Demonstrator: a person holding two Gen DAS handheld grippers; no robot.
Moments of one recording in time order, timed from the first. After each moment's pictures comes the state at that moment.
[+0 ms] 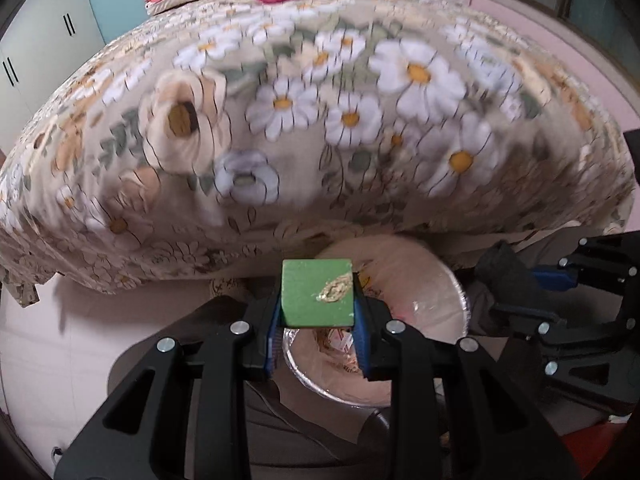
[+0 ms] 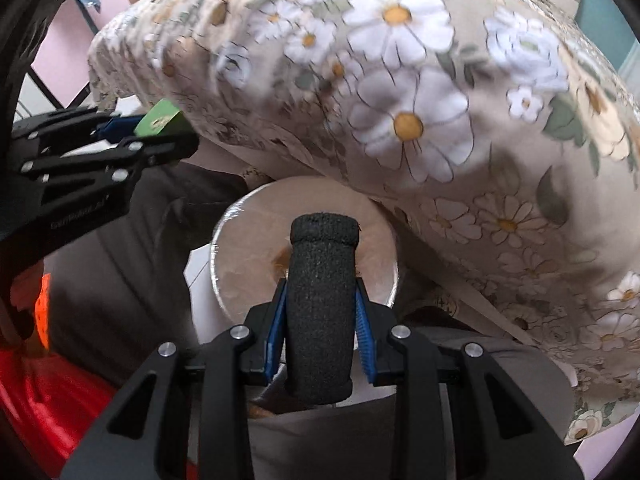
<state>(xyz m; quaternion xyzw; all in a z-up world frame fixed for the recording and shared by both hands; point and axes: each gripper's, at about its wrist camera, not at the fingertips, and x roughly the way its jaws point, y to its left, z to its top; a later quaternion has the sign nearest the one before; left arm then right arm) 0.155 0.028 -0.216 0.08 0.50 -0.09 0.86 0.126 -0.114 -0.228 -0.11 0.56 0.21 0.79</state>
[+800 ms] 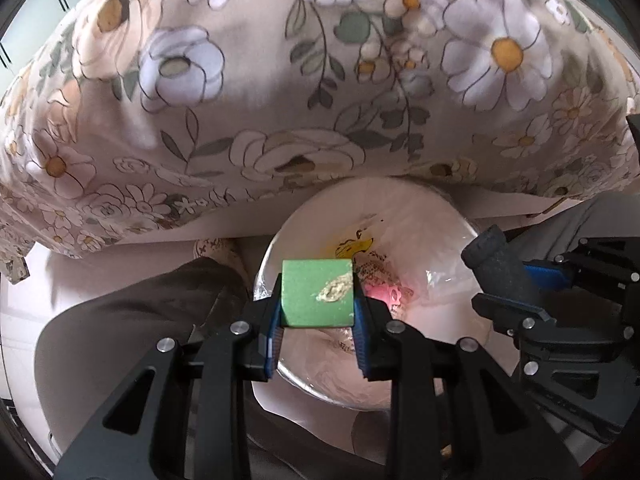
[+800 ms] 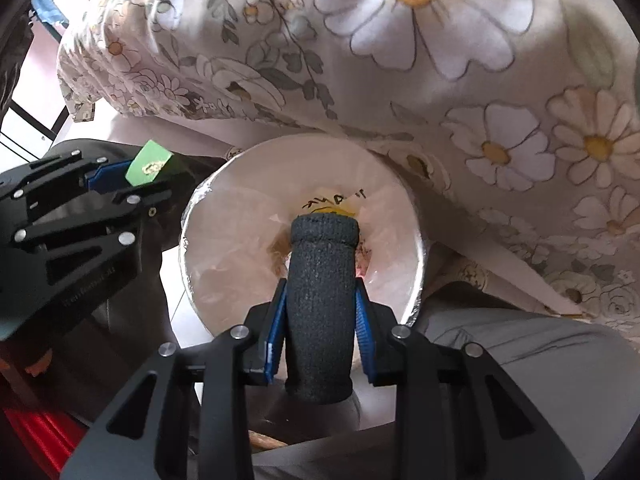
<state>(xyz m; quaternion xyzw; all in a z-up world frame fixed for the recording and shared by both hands) 0.165 0.013 -0.300 0.08 0.55 -0.07 0.83 0.141 -0.112 -0.306 -0.06 0.60 0.19 0.77</state>
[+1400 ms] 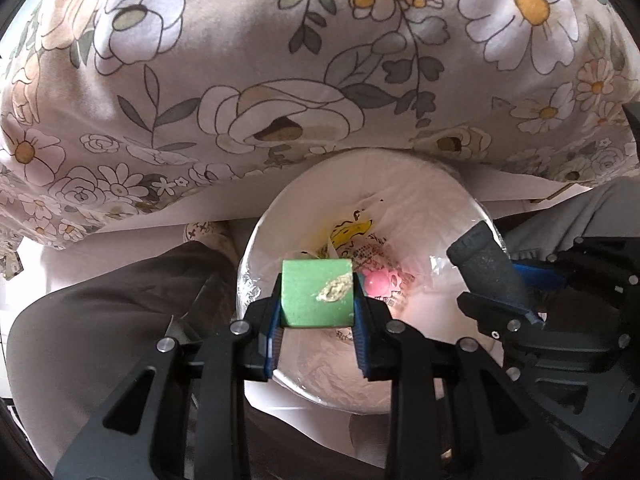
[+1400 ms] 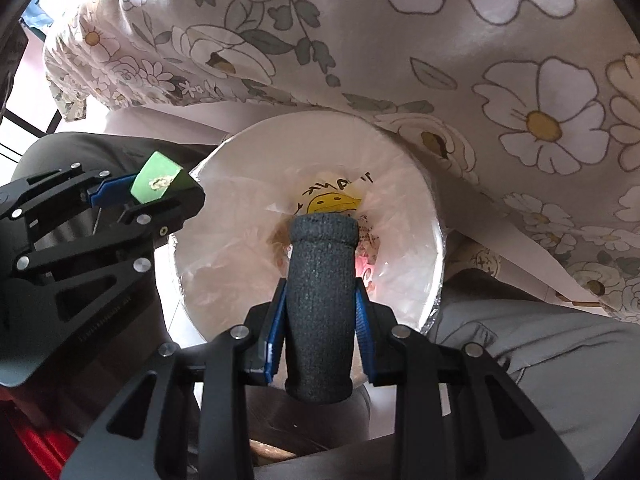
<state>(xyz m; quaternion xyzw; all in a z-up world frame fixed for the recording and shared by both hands) 0.174 0.009 -0.330 0.08 0.58 -0.07 0.81 0.154 -0.105 -0.332 -0.05 0.63 0.18 0.75</state>
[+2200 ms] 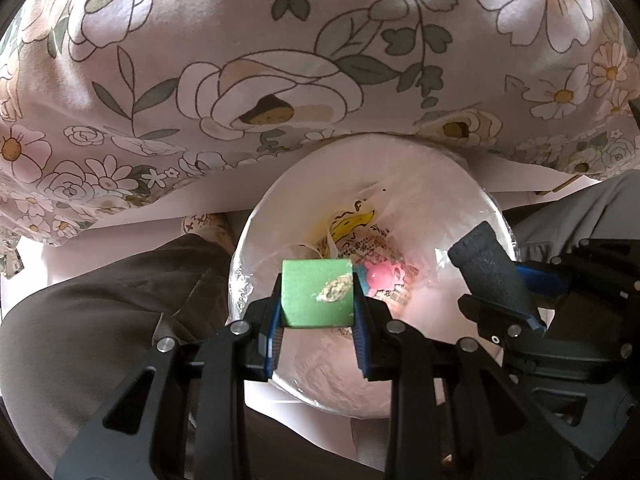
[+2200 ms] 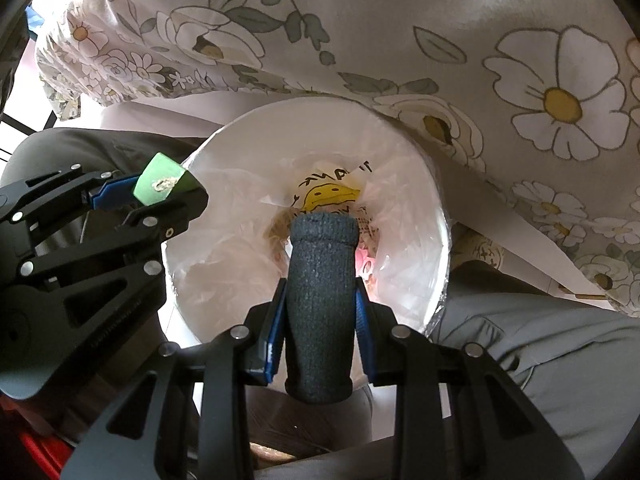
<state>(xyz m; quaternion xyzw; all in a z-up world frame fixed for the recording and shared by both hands) 0.179 0.004 -0.345 0.09 0.60 -0.07 0.79 0.156 -0.102 -0.340 -0.05 0.64 0.17 0.75</state>
